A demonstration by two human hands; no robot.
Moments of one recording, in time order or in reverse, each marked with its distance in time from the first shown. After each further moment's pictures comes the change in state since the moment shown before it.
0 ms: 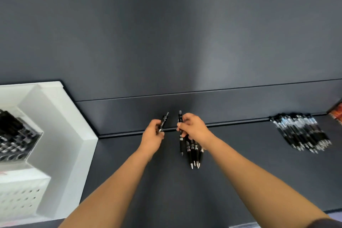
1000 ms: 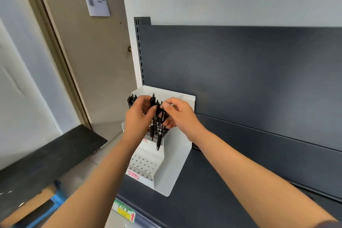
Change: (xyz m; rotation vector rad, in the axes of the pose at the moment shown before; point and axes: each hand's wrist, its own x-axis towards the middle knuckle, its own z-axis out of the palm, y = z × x) left_hand -0.160 0.028 -0.287 0.096 0.899 0.278; right_hand -0.082 -0.237 0.219 0.237 -0.524 -0.588
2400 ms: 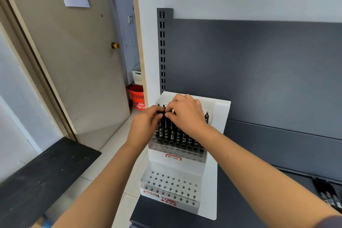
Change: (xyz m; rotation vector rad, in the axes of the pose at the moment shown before) left_hand 0.102 -0.132 -0.053 0.190 -0.267 0.252; right_hand 0.113 0.015 0.096 -1.195 0.194 -0.139
